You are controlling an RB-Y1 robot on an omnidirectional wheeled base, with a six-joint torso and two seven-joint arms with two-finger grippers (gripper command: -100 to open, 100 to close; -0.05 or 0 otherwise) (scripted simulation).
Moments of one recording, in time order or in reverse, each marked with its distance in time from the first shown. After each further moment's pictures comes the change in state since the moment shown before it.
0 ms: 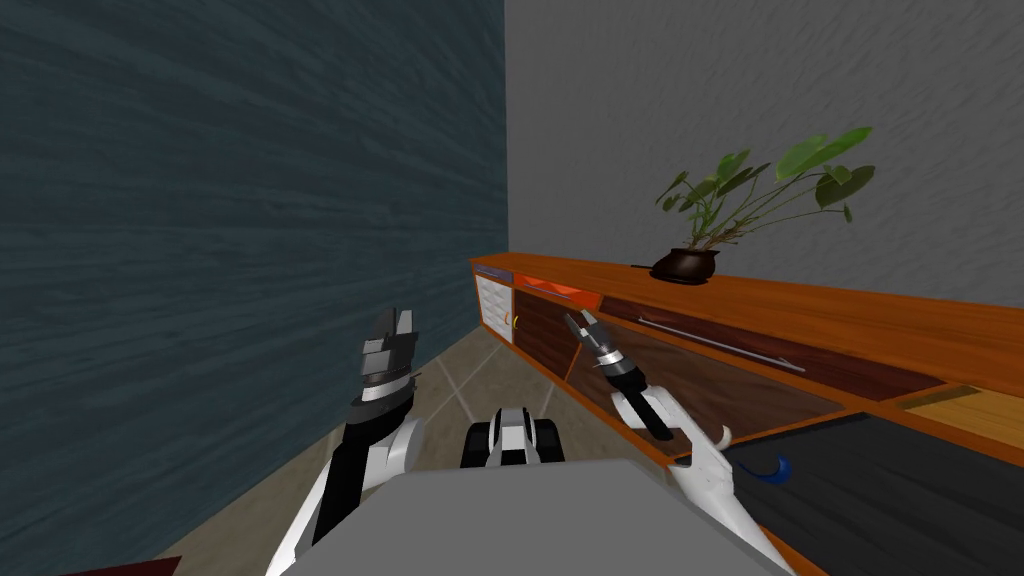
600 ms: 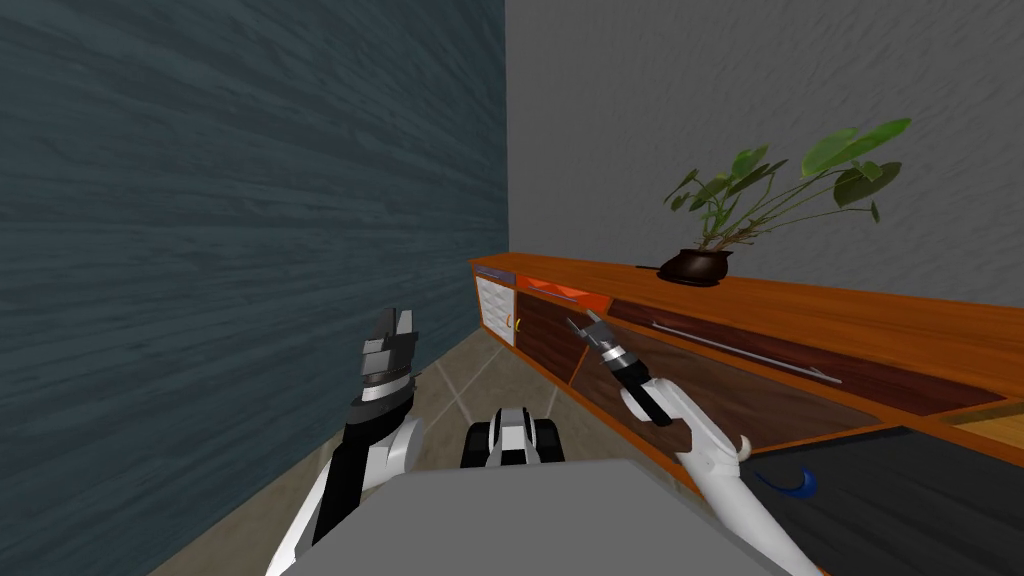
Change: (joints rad) left arm 0.000 0.000 0.000 0.000 0.000 0.000 0.000; right arm -0.048 -0.086 -0.052 0.104 0.146 0.034 0.157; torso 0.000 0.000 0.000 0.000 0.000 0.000
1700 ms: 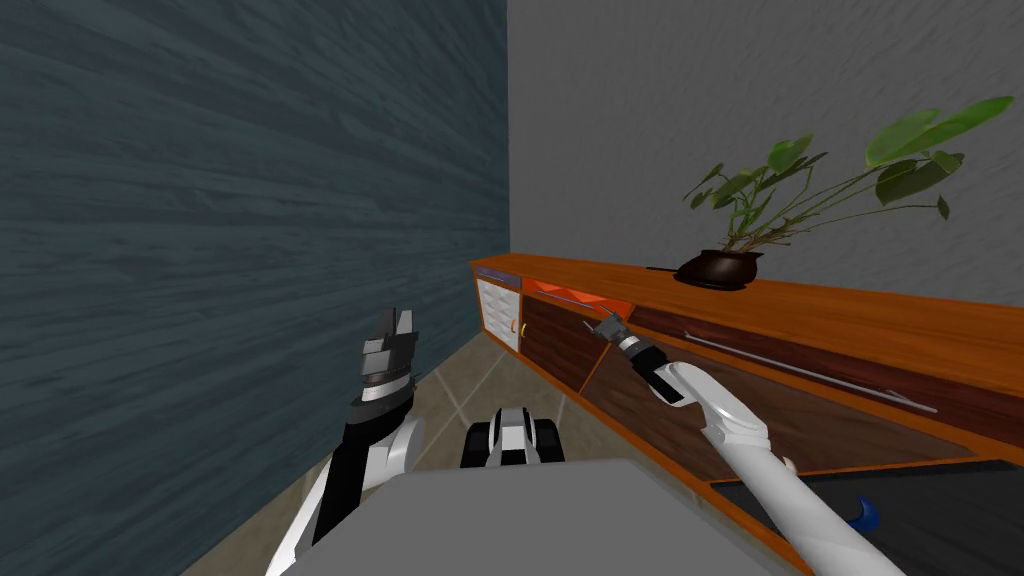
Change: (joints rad) left arm 0.000 0.000 0.000 0.000 0.000 0.000 0.000; right arm -0.082 -0.214 -0.086 0.184 0.282 0.075 0.295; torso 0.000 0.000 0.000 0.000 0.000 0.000
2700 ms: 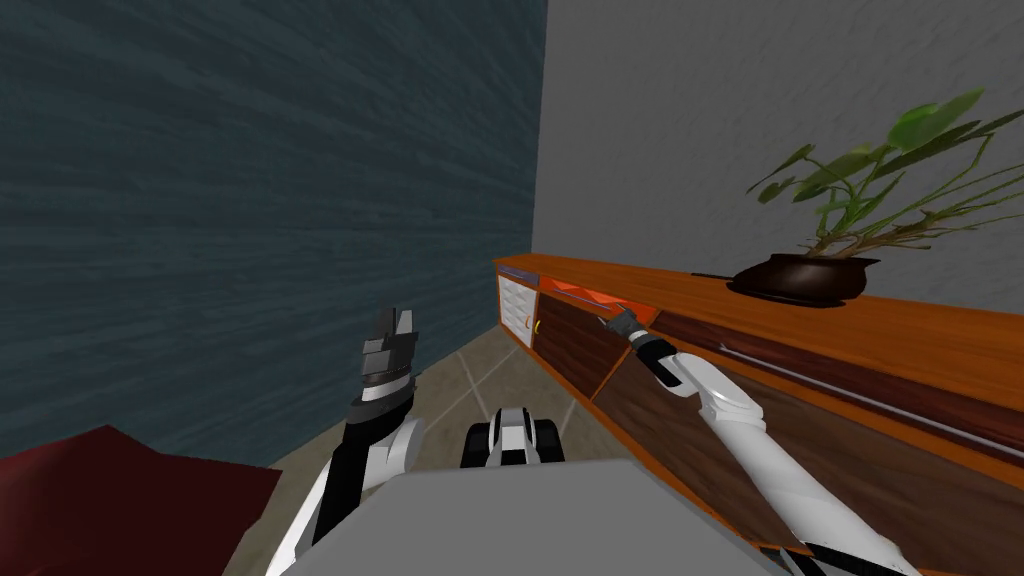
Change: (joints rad) left arm 0.000 0.000 0.000 0.000 0.000 0.000 0.000; right arm -0.110 -0.041 -0.053 0.198 0.058 0.091 0.059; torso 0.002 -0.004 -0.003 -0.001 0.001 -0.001
